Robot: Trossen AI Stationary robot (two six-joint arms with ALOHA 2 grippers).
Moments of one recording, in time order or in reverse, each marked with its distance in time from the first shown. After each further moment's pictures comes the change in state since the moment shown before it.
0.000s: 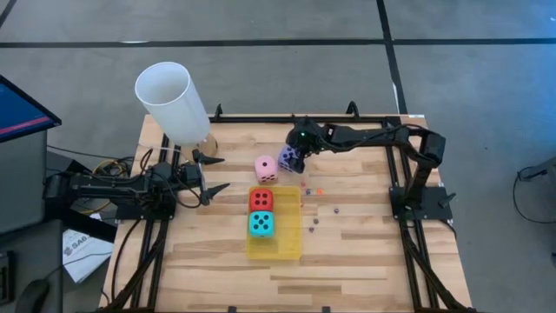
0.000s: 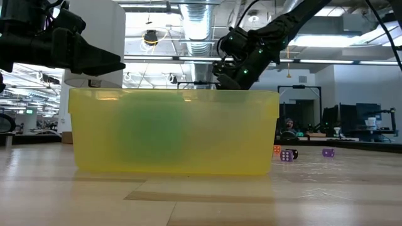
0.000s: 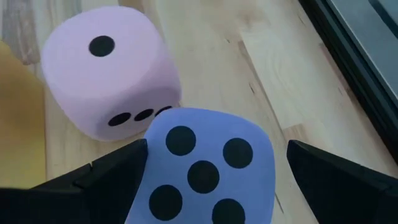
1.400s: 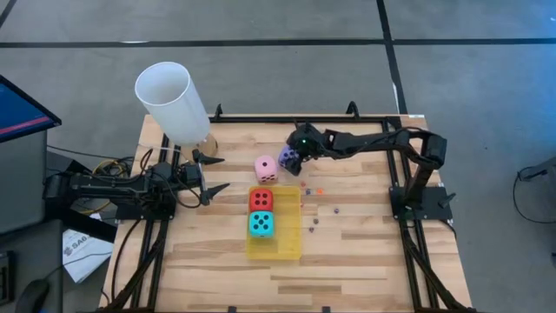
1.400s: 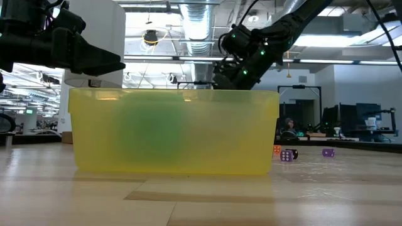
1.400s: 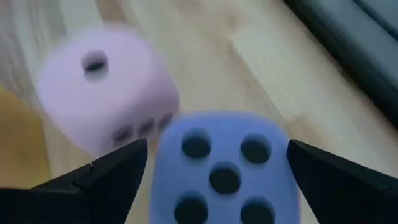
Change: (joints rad) left arm 0.000 0.000 0.000 0.000 0.000 -0.003; right arm 0.047 -0.017 -0.067 0.095 0.100 0.182
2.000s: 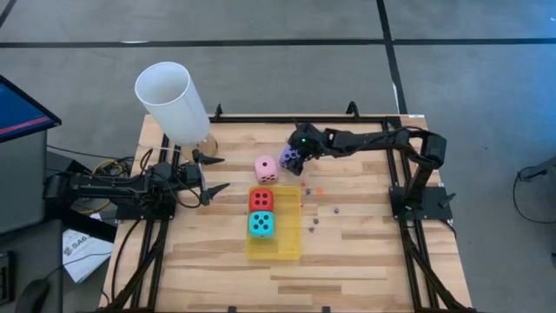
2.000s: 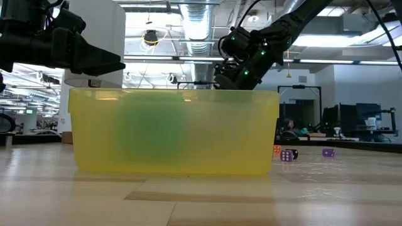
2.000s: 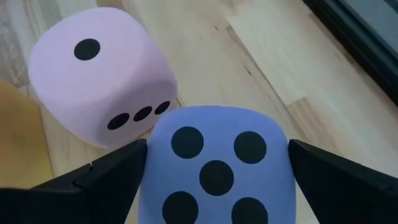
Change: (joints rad) left arm 0.000 0.000 0.000 0.000 0.000 0.000; right arm -0.006 0.012 0.005 -0.076 -0.040 0.020
